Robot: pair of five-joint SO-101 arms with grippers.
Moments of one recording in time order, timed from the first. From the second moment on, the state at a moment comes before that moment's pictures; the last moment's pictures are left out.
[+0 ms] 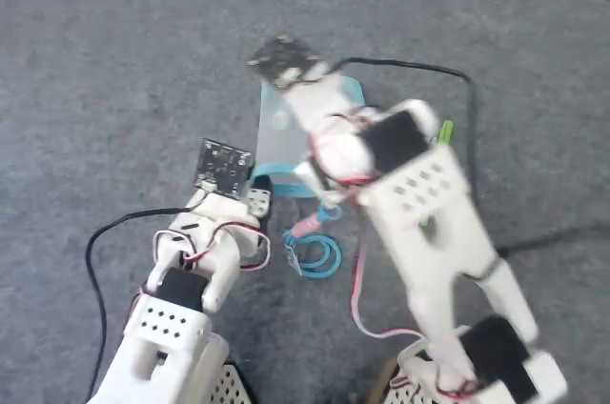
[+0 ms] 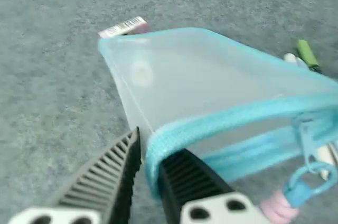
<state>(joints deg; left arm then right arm) 9.8 -65.6 84.2 26.8 4.9 -32.7 -14.2 -9.4 98.4 13.2</state>
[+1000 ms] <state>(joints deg) 2.5 -65.6 84.2 26.8 7.6 -3.7 11.3 19.4 72.4 6.9</state>
